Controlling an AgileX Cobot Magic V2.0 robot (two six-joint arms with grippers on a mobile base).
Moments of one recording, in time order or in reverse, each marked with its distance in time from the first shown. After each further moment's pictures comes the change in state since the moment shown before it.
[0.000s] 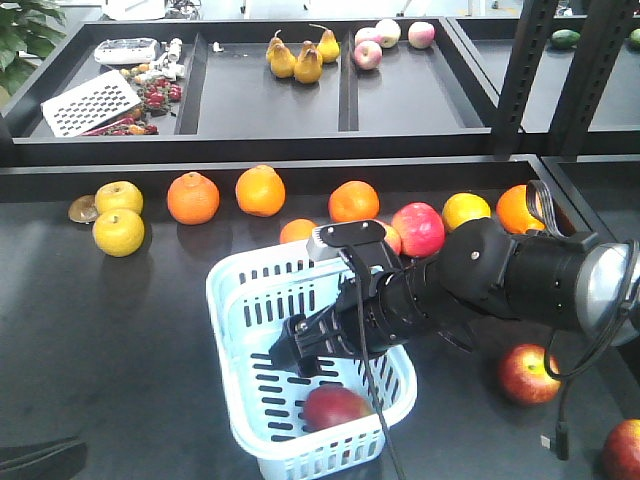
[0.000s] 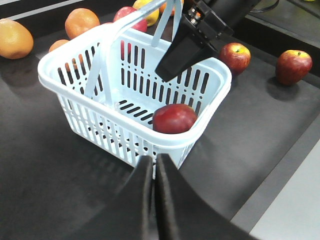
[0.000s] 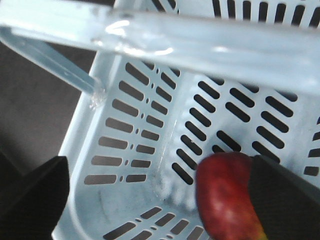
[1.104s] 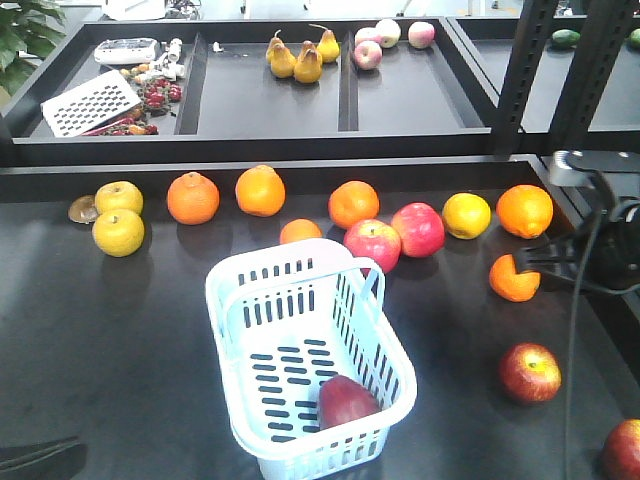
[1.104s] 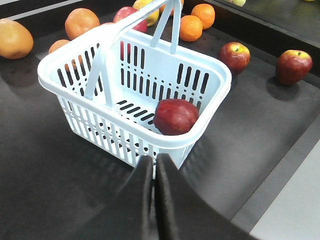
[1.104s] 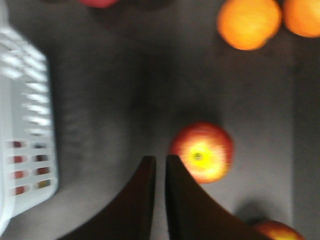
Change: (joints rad) left arm 0.000 0.000 0.000 0.000 0.000 0.000; right arm -0.545 -0.237 -0.008 -0.581 0.238 0.384
